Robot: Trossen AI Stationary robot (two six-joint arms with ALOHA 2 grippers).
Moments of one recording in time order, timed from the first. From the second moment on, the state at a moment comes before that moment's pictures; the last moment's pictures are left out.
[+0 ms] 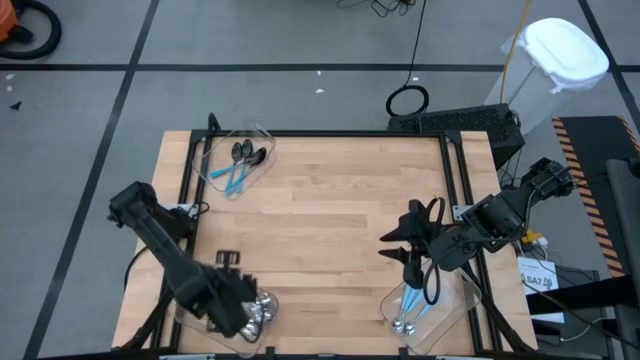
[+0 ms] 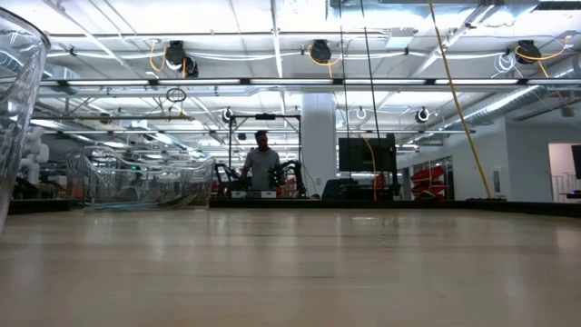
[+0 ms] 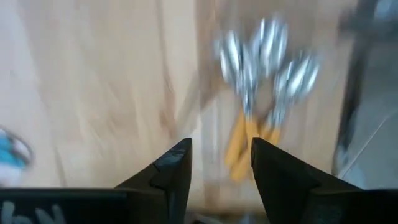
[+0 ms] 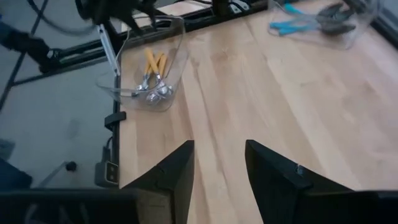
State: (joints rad) left arm -0.78 1.71 1.61 -1.47 -0.07 -0.75; right arm 0.57 1.31 1.52 -0.98 0.45 0.69
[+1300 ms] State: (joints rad) left arm -0.03 1.65 2.10 -1.09 -0.03 0.15; right arm 0.48 0.77 1.46 -1.13 0.54 -0.04
